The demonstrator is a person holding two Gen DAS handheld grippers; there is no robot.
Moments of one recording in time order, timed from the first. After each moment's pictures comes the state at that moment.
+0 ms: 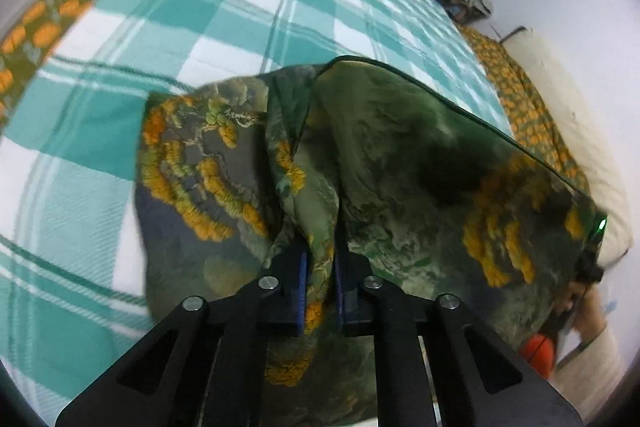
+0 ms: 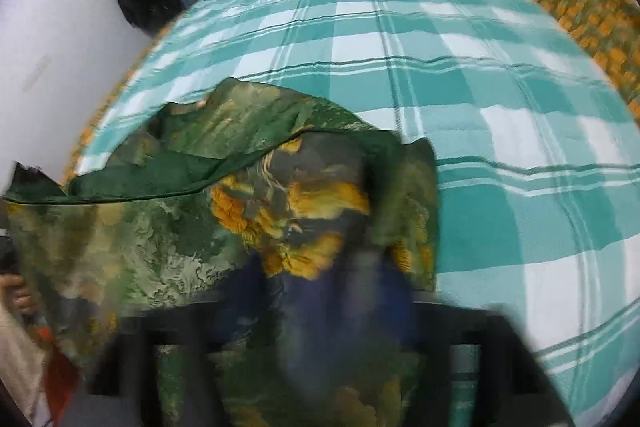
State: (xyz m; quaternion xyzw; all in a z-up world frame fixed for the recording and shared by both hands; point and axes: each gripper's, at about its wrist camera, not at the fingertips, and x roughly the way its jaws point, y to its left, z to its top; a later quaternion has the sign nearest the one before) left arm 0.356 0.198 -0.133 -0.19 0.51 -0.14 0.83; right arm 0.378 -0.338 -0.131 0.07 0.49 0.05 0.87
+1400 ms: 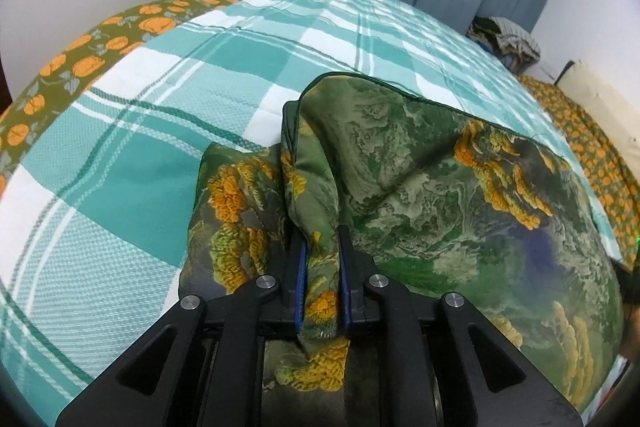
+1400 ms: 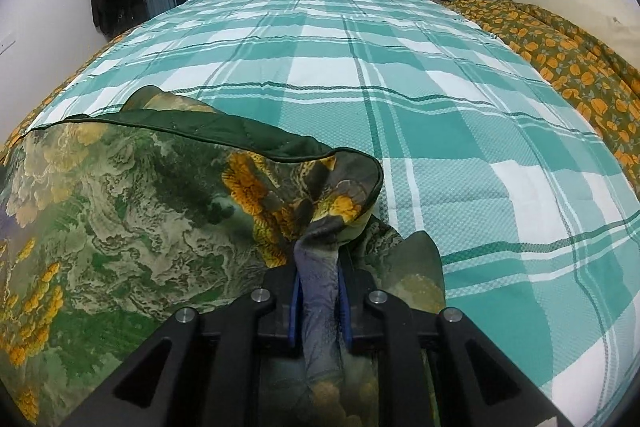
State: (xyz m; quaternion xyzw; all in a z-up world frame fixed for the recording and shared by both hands) left arm 0.384 0.208 -0.197 -0.14 0.40 0.00 0.90; right arm 0.453 -0.326 -0.209 0.01 0.42 -0.04 0.91
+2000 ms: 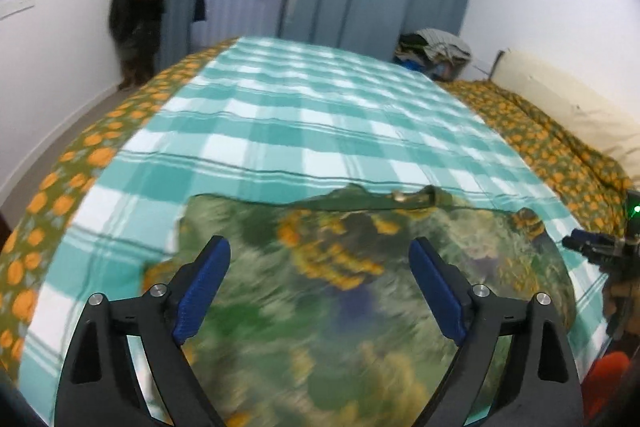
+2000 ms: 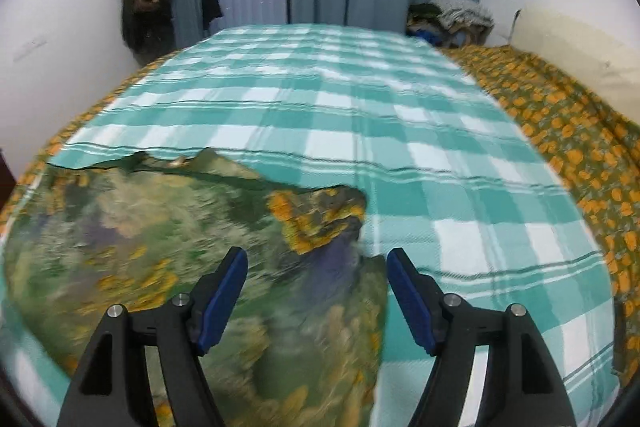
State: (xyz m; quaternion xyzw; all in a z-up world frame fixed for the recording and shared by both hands) left arm 0.368 0.125 -0.075 -0.07 0.32 -0.10 0.94; right arm 0.385 -0.328 -0.102 0.01 0.39 0.02 0.92
